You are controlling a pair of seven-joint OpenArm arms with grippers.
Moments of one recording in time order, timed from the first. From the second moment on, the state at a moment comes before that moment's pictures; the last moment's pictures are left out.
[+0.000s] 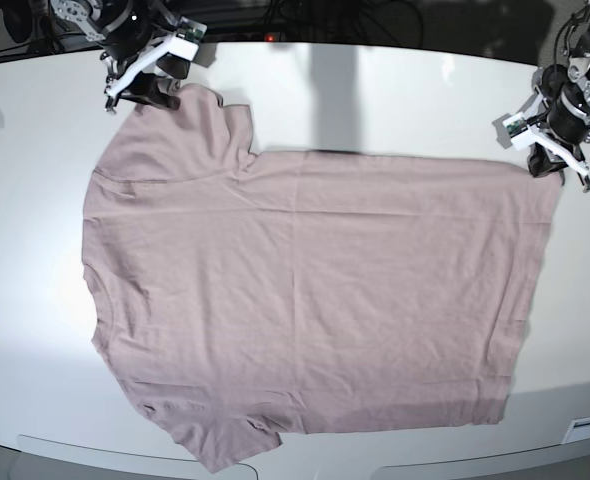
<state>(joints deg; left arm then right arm) 18.5 -40.5 18.7 77.2 36.4 -10.9 4.5 -42.6 35.8 -13.0 104.9 -41.2 19.3 -11.5</state>
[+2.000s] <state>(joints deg) 19.1 -40.8 18.6 77.1 30.1 -10.0 5.1 -41.8 35.7 -13.5 100.2 -41.7 11.8 -18.7</state>
